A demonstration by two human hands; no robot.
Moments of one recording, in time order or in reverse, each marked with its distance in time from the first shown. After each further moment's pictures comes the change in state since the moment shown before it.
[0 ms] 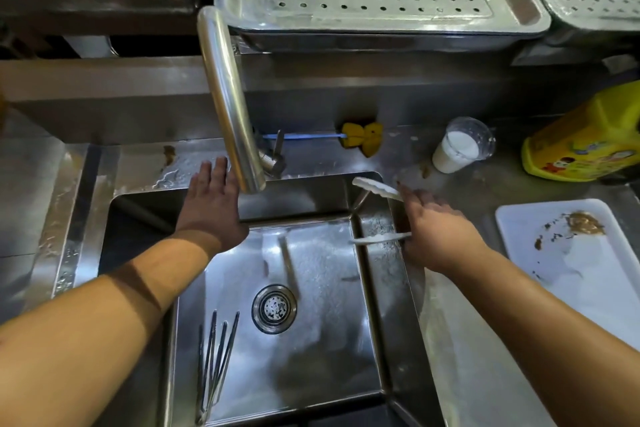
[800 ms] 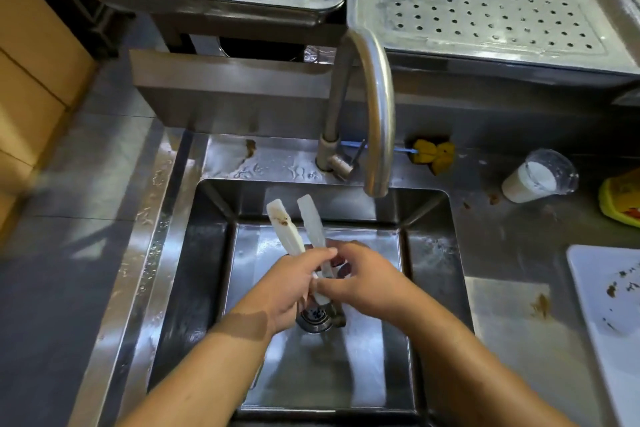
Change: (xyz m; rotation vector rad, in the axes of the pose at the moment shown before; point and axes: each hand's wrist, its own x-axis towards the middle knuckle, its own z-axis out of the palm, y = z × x) left_hand -0.110 0.029 0.010 -1.827 -0.406 -0.522; right_hand -0.040 -0.199 0.004 0.835 -0.320 -0.251
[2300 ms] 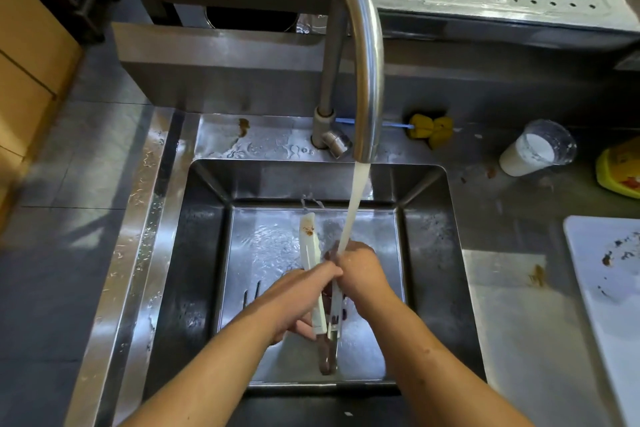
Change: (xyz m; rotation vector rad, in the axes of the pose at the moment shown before) left_hand -0.018 -0.037 -0.010 0.389 -0.095 -0.197; right_hand 0.030 0.055 0.056 0.424 0.309 0.388
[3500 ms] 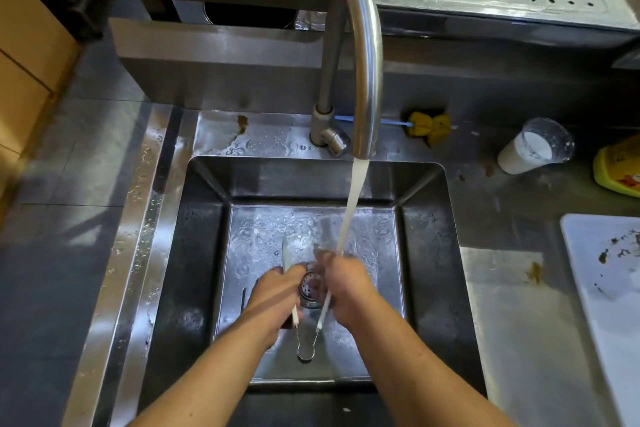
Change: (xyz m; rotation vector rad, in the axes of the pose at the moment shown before) left_hand 0.030 -0.036 -0.007 -0.164 0.412 0.010; right_hand -0.005 0.007 0.029 0.483 -0.046 0.303
